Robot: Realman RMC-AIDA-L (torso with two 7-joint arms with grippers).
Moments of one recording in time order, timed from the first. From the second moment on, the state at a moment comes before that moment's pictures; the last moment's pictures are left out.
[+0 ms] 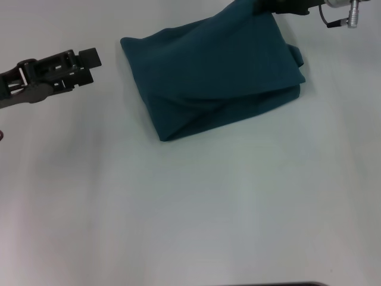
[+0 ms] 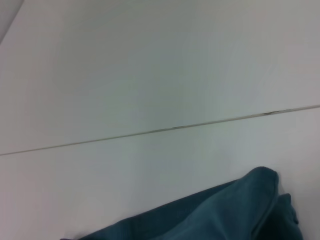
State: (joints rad) left arm -0.42 -2.08 -2.60 -0.82 -1.23 1.78 -2.25; right arm 0.96 1.99 -0.88 -0.50 -2.41 -0.90 2.69
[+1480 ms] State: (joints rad) left arm -0.45 -2.08 -2.57 -0.82 -1.17 1.76 -2.42; right arm 0.68 1.97 -0.81 -0.90 -2.01 -1.41 2.23
